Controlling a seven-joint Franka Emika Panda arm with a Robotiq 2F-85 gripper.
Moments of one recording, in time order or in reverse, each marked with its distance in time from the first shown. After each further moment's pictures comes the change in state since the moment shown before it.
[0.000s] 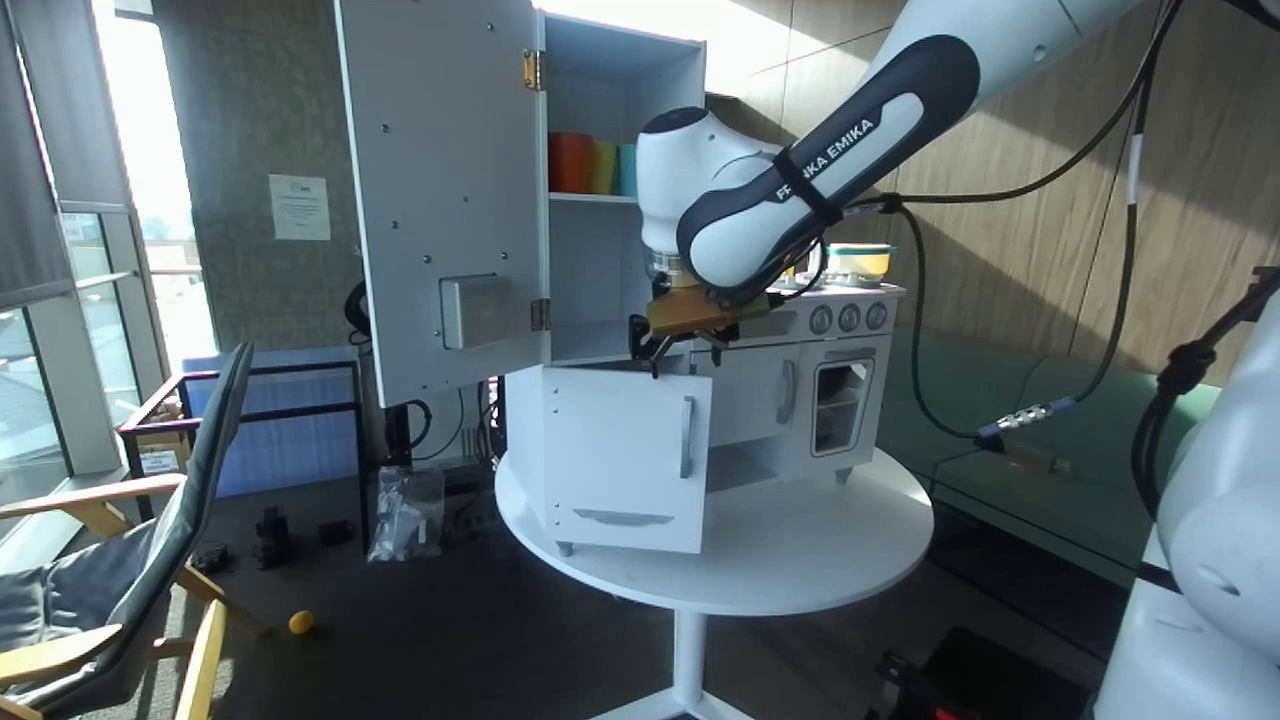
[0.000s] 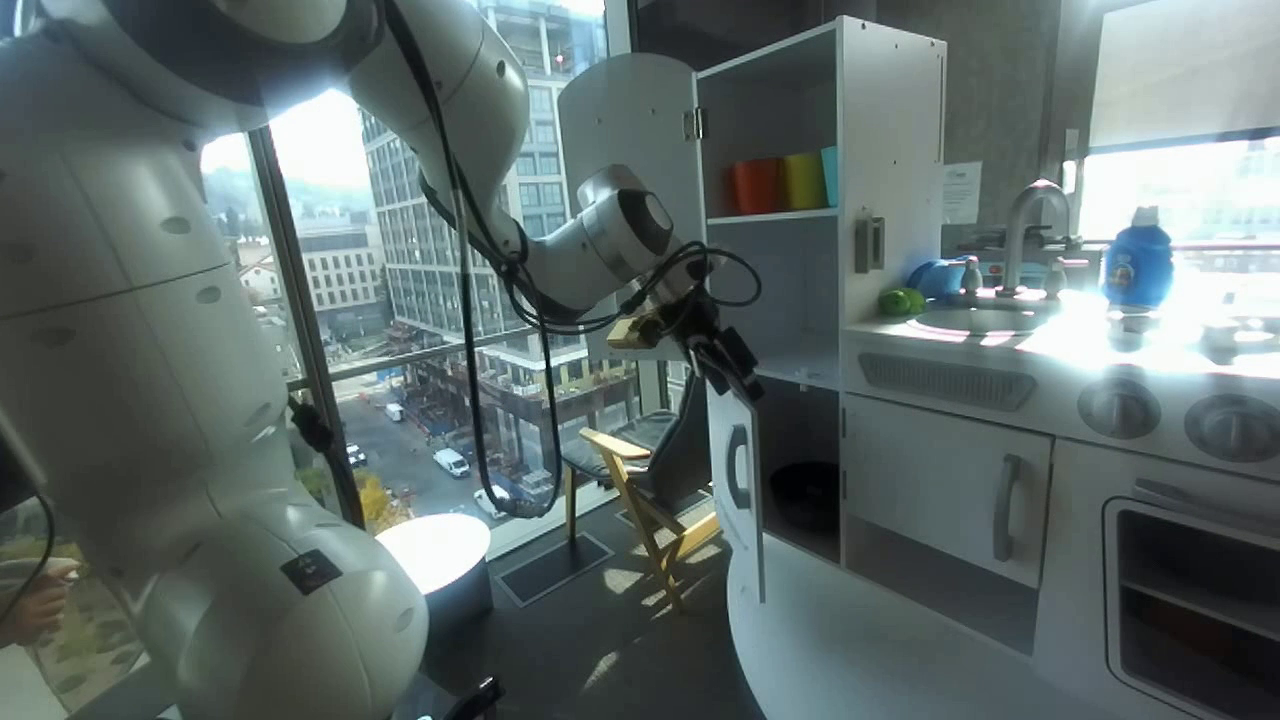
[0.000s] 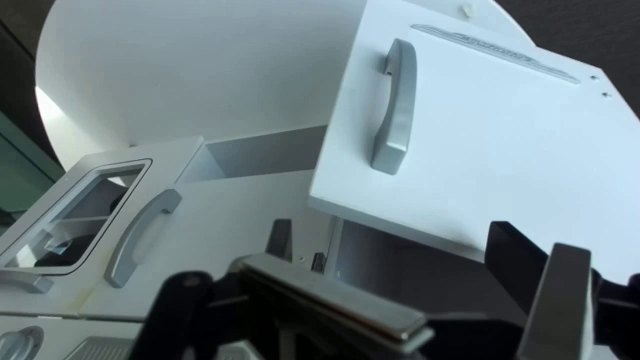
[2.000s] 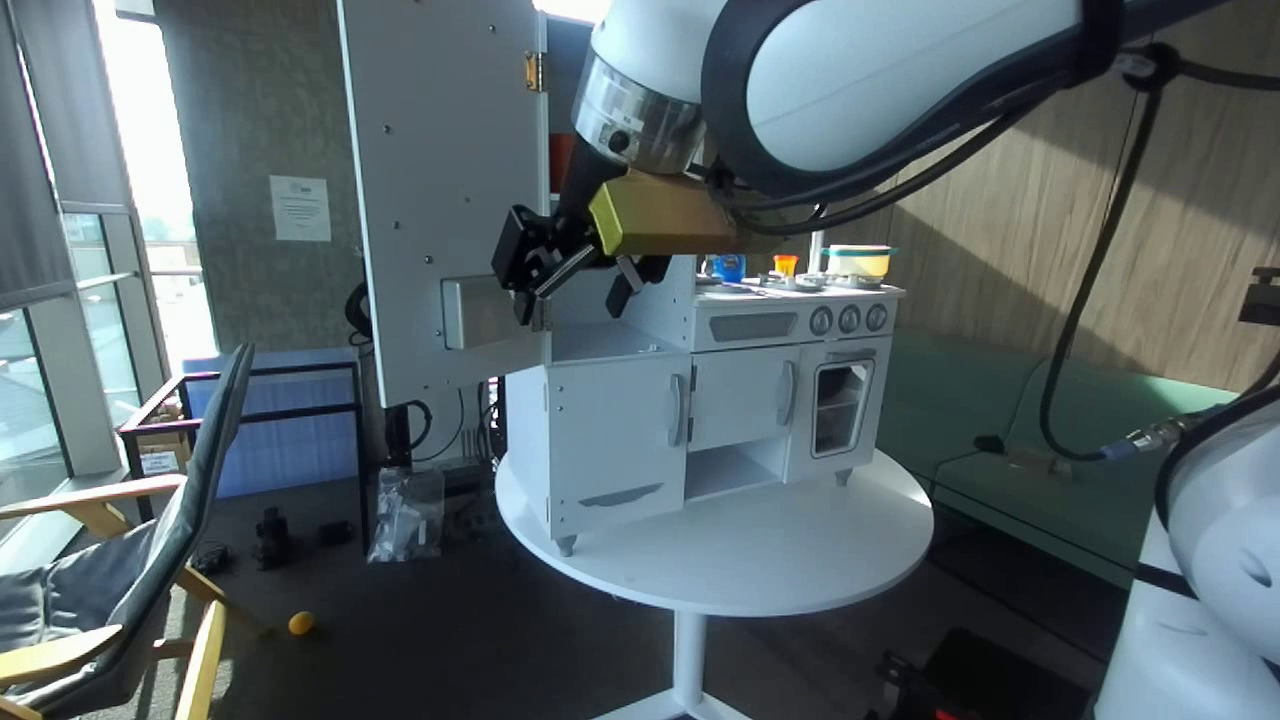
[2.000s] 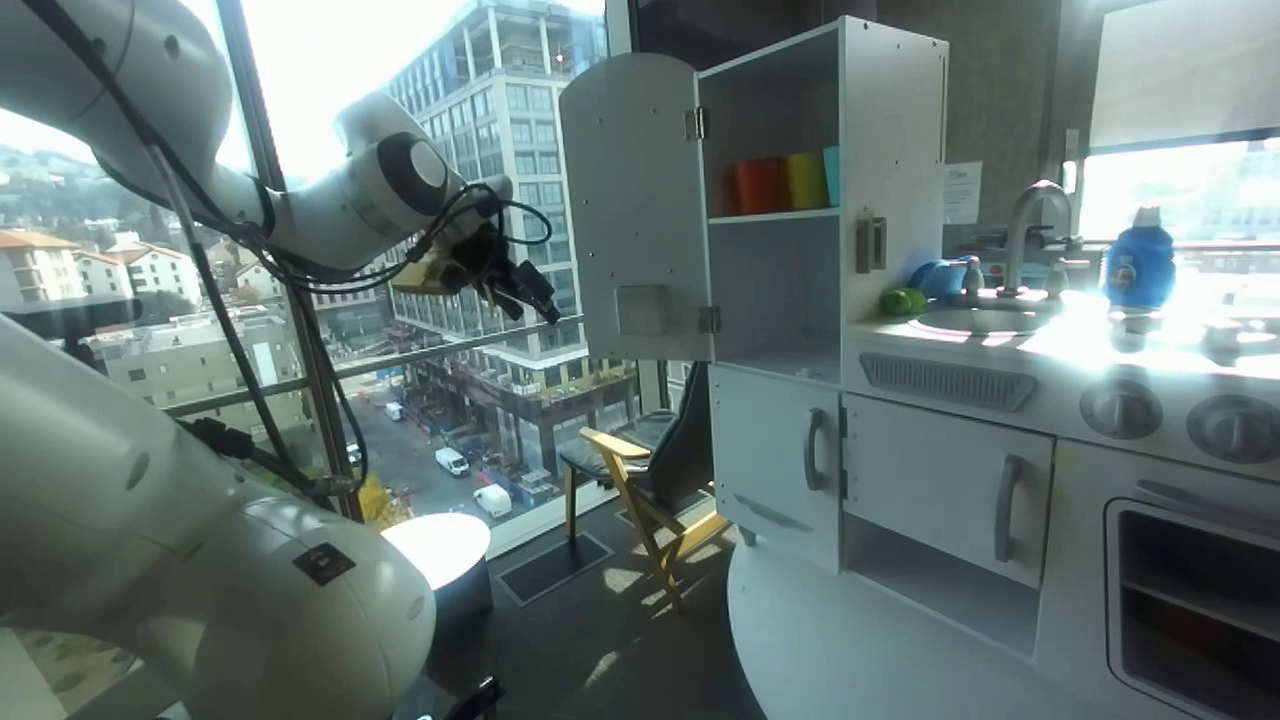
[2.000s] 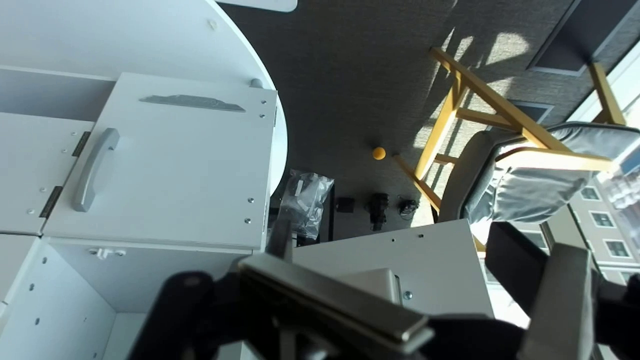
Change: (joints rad) arm 0.076 -0.455 0.420 -0.177 0.430 0.079 -0.211
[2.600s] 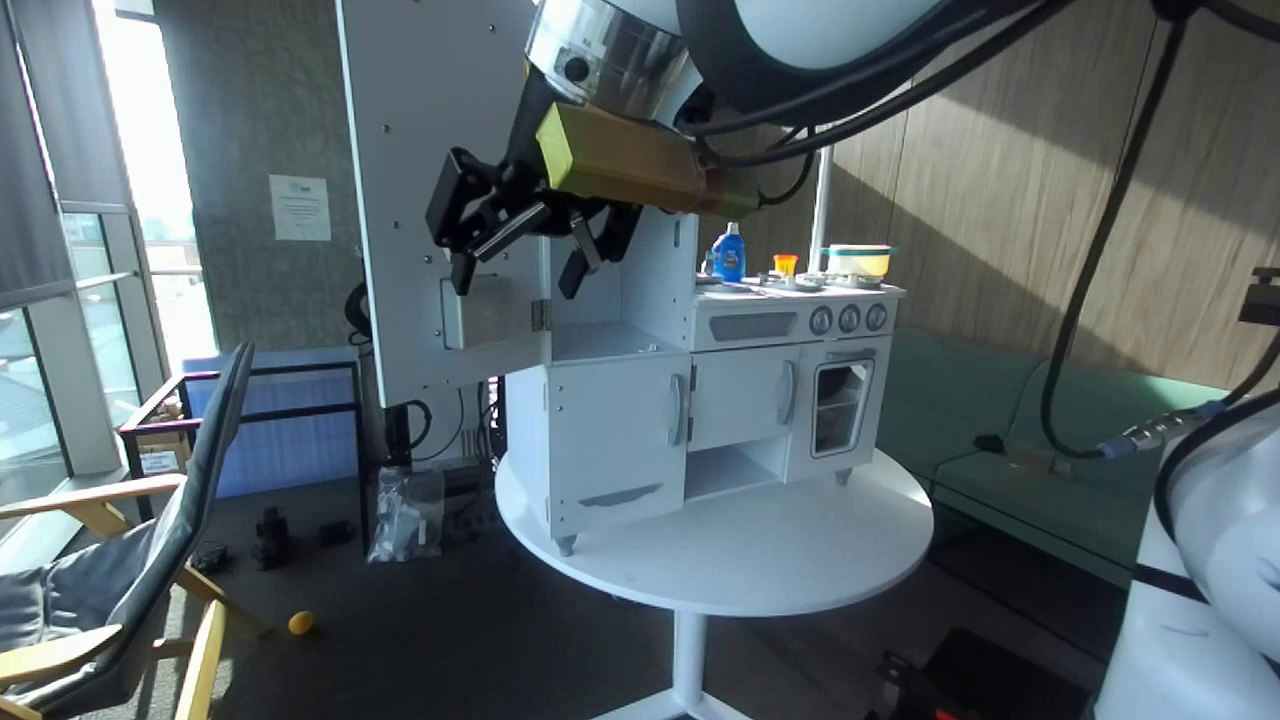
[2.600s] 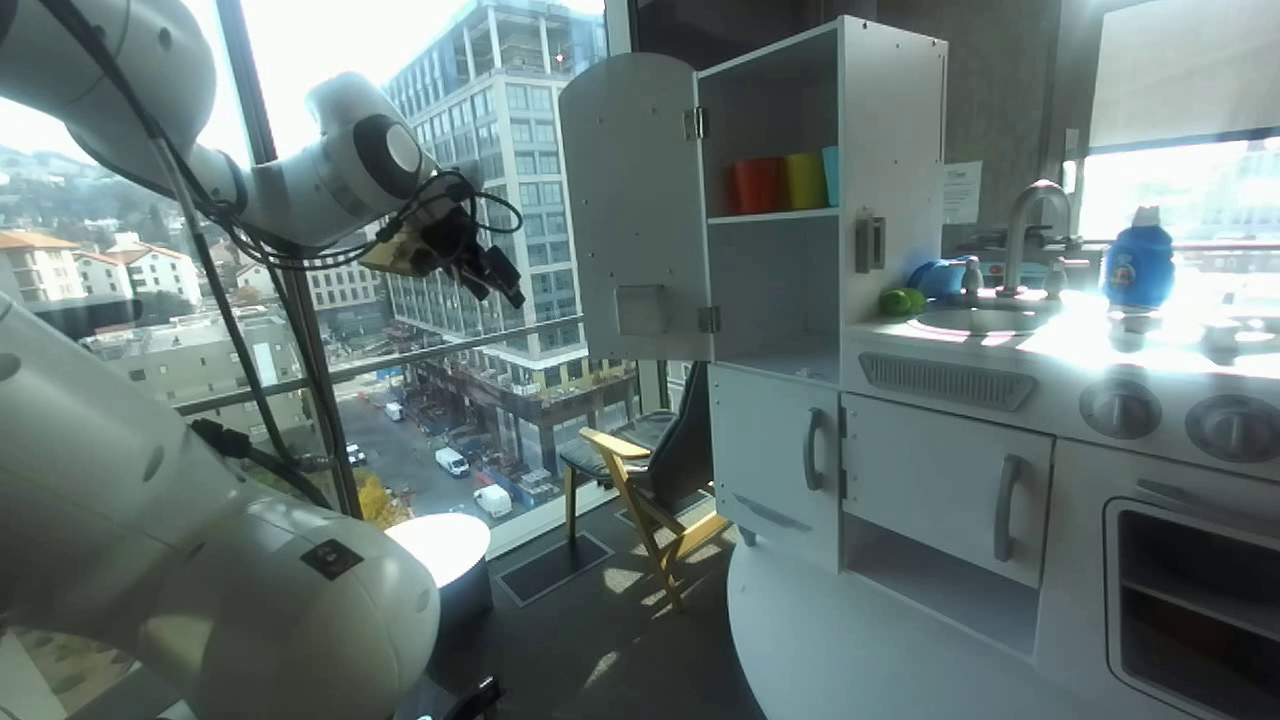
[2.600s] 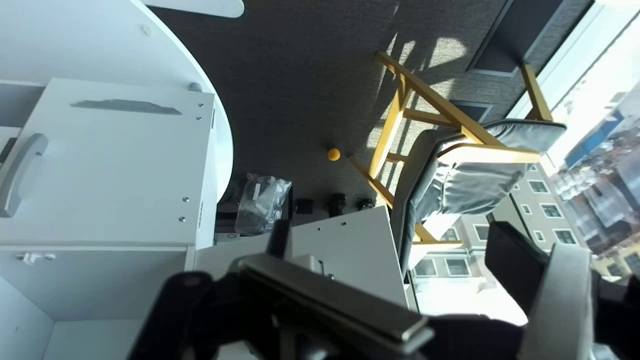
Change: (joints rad) arm 0.045 0.034 0.035 0.096 0.078 -0.020 0.013
